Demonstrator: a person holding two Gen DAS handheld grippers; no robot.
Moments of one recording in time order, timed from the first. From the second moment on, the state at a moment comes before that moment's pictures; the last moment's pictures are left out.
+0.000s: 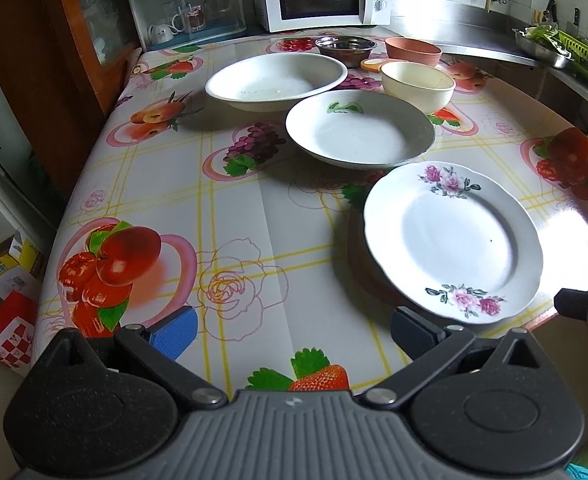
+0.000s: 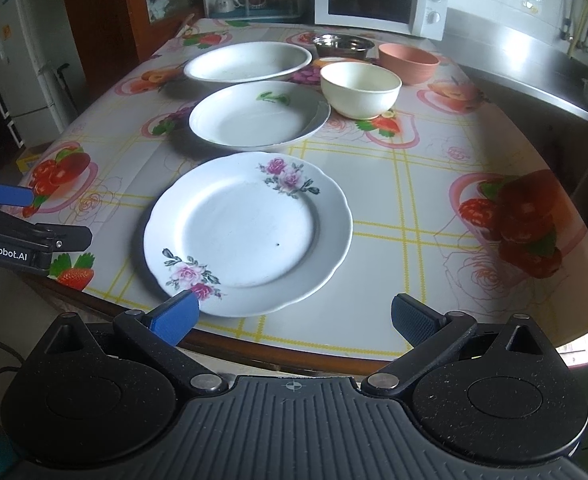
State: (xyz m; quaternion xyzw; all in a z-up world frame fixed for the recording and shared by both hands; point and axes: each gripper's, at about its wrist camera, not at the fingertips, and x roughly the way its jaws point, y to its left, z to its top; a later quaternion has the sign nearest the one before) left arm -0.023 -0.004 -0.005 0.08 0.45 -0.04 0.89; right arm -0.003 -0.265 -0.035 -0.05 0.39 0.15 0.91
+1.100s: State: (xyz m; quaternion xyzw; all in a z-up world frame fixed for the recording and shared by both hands) left arm -0.021 -0.005 -0.009 0.08 0.46 -0.03 0.89; right arm 0.004 -0.262 -0.036 -0.05 0.40 0.16 0.90
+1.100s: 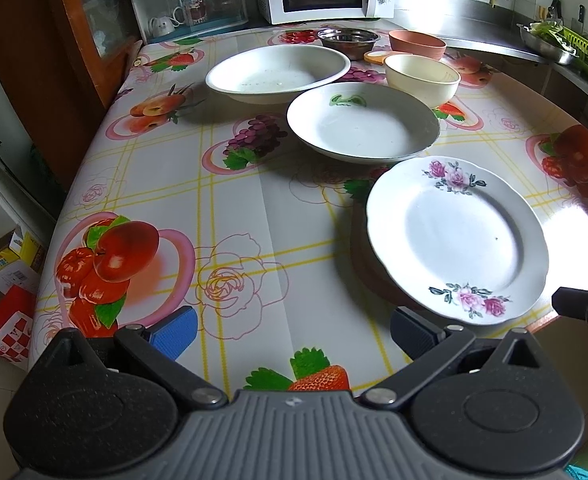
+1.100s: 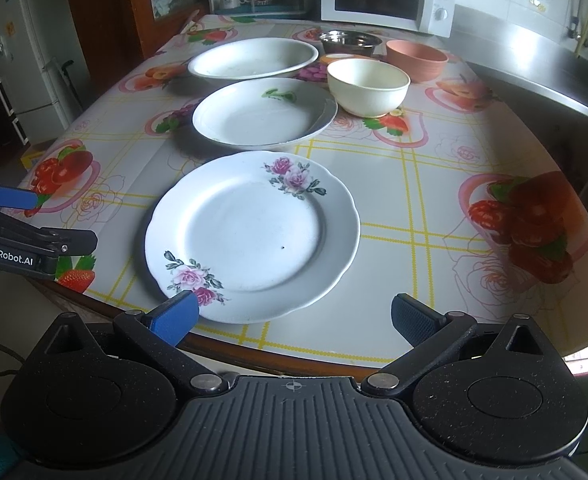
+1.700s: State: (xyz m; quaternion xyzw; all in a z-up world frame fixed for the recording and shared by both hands) left arm -0.018 -0.008 -0.010 0.08 0.46 -0.03 0.88; right arm 0.007 -0.260 -0.036 -0.05 0.40 0.16 0.90
